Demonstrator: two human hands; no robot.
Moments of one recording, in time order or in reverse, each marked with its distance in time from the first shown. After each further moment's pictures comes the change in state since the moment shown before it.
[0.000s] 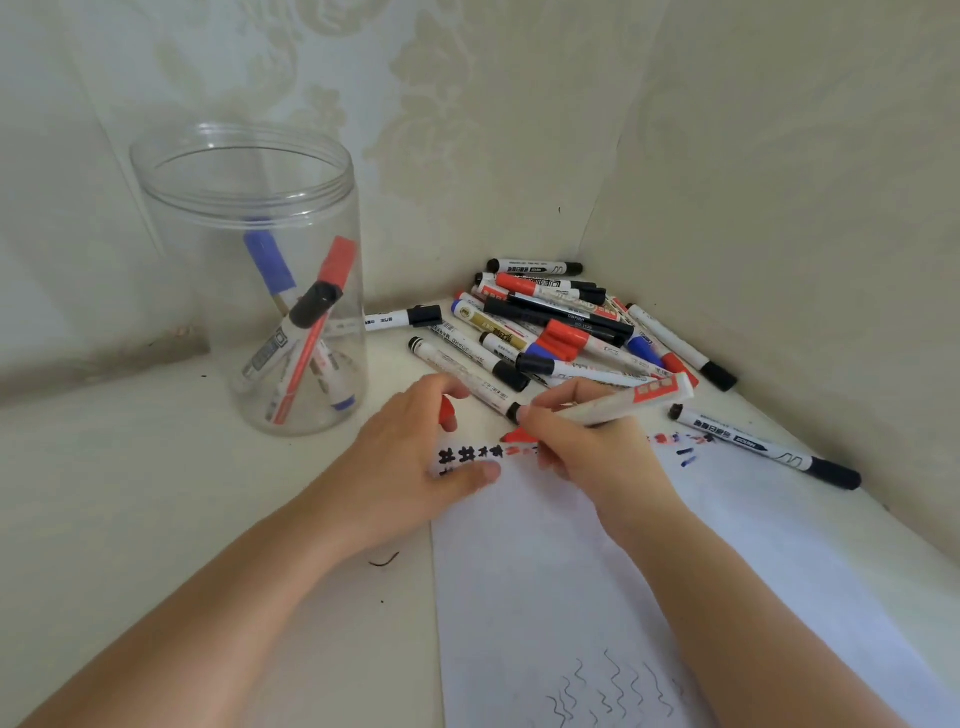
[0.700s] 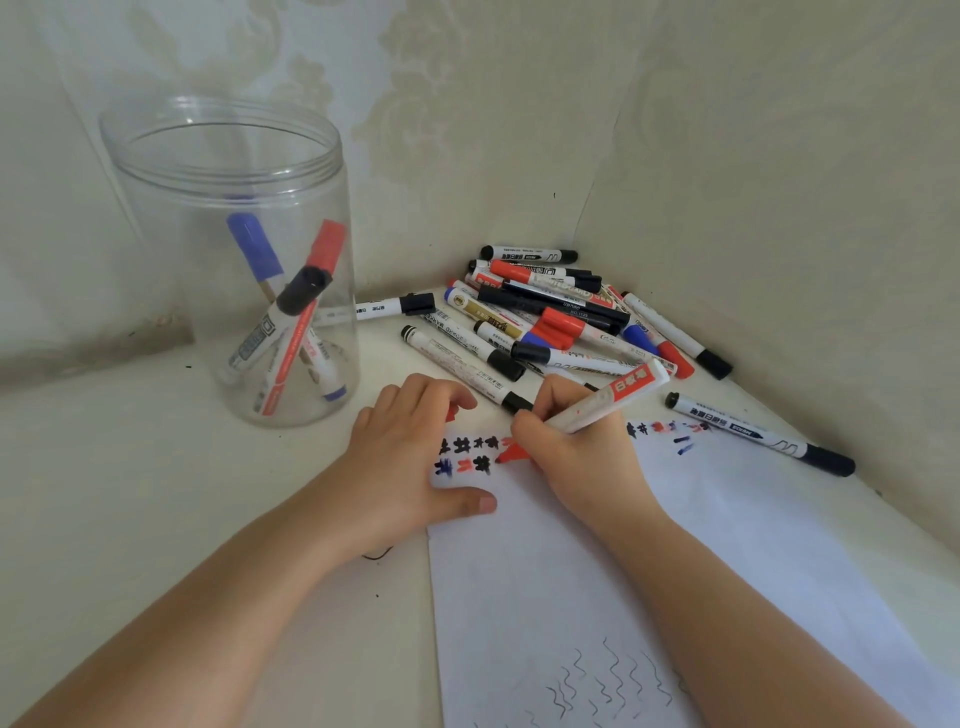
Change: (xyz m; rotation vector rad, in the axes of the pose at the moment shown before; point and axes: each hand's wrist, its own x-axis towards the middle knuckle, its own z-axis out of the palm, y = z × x) left_hand 0.002 -0.001 0.008 0.205 -0.030 0.072; right_hand -0.001 0.016 0.010 -0.111 0.063 -0.260
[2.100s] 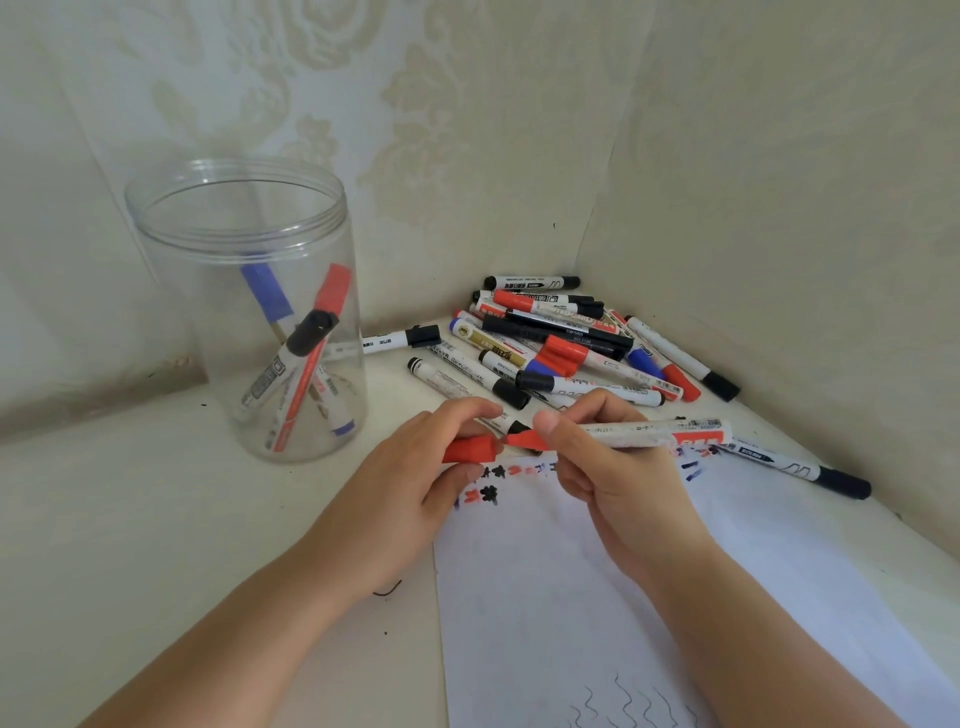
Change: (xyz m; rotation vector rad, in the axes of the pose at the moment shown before) left_hand -0.008 0.010 -0.013 -0.248 0.163 0.165; right_hand -0.006 -0.019 -0.018 0.533 -0.112 0.123
